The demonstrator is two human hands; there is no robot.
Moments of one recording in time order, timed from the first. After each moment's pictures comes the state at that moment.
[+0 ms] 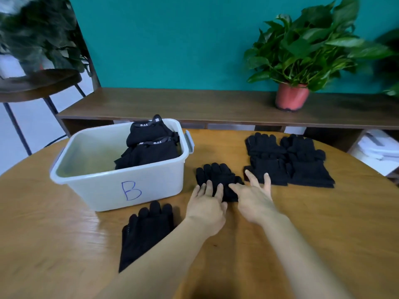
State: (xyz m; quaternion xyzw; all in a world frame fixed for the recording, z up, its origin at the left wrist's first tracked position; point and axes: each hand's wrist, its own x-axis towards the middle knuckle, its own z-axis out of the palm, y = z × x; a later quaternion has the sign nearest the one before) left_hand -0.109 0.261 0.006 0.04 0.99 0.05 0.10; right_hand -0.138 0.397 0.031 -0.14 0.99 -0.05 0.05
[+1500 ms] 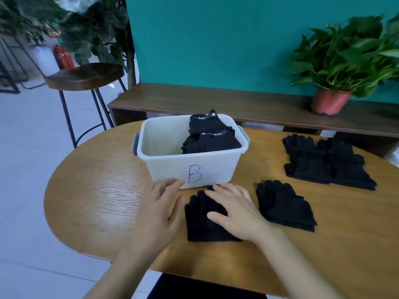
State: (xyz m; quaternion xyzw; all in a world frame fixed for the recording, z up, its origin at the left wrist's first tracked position) left_hand 0.042 0.062 0.025 0.04 0.90 0.26 -0.35; right_hand -0.038 0.263 0.037 -0.34 0.92 -0.17 0.06
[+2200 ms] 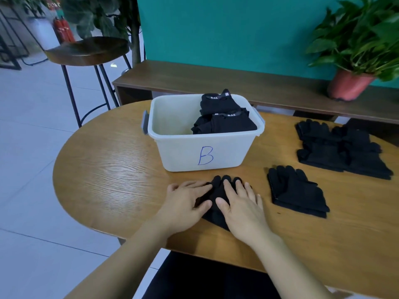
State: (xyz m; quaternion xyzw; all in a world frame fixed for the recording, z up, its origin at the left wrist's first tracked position) left_hand 0.025 0.065 -0.010 0.04 0.97 0.24 -0.03; right_hand 0.000 0.238 0.018 -0.14 0.97 -0.14 0.14
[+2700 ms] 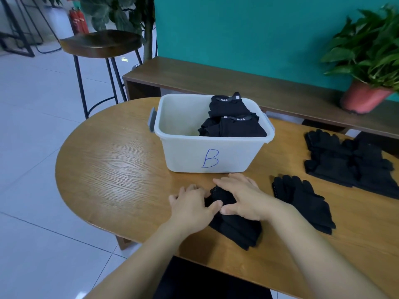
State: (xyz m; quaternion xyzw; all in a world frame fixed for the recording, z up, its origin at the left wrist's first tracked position) left_hand 0.018 0.097 0.000 -0.15 0.95 0.29 0.04; right_hand -0.056 0.242 0.052 -0.34 0.90 -0.11 0.25
